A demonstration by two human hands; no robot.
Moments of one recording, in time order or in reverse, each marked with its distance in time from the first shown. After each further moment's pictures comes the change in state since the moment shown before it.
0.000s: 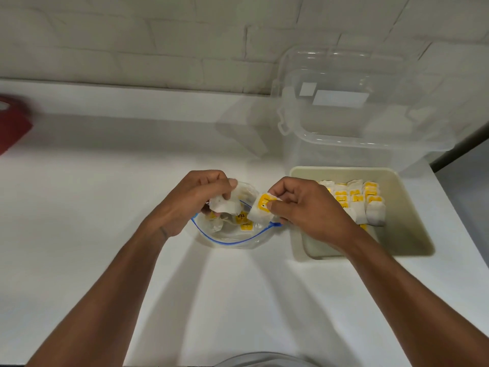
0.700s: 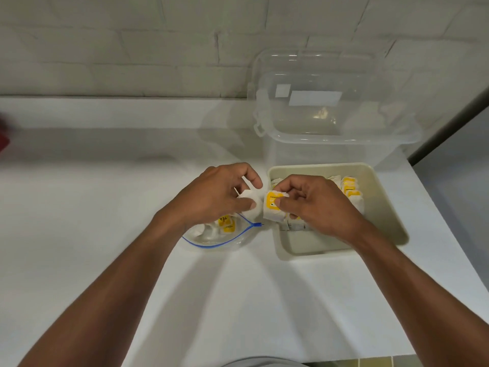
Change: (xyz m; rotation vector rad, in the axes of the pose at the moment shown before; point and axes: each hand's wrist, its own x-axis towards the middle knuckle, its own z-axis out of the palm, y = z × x) left_hand 0.022 0.038 0.051 0.504 -0.118 0.167; right_hand -0.016 0.019 -0.046 -0.137 0.097 -0.014
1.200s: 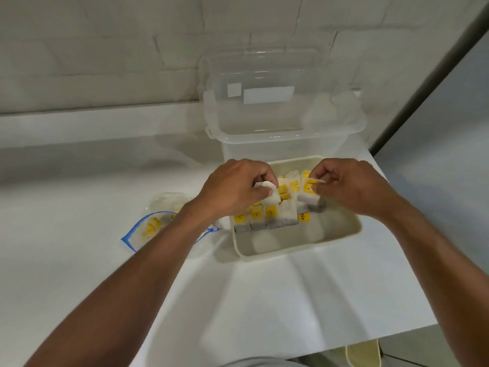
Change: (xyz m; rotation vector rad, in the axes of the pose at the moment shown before) left_hand 0.076 0.057 0.076 0.242 0.039 0.171; right_hand -0.024 0.074 -0.115 -0.331 0.165 0.134
